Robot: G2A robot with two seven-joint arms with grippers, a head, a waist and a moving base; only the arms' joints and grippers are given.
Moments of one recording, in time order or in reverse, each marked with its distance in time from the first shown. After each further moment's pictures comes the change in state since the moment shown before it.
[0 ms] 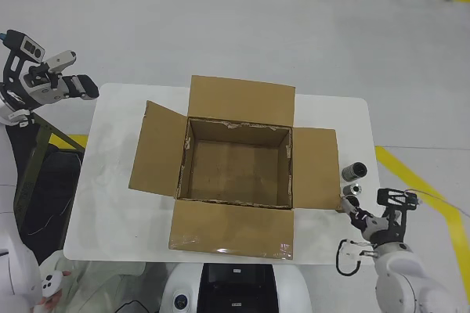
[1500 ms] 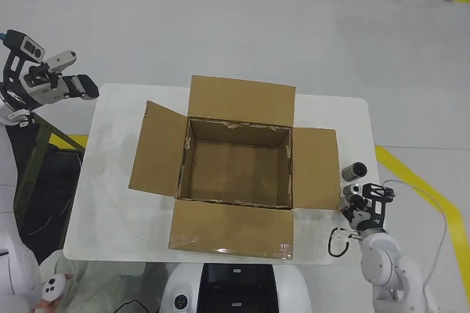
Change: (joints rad) left arm 0.000 0.000 0.000 0.000 0.000 0.000 0.000; right arm 0.206 -0.004 -0.030 0.388 0.083 -0.036 -0.068
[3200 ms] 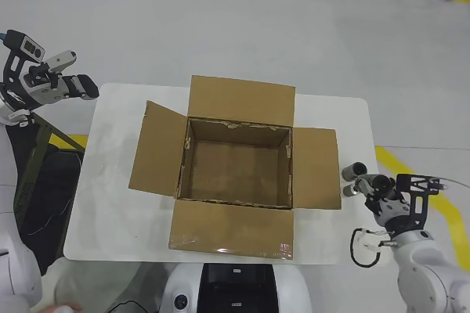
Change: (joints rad) left arm 0.000 0.000 0.000 0.000 0.000 0.000 0.000; right arm -0.153 0.008 0.158 -0.416 0.064 -0.132 0.051
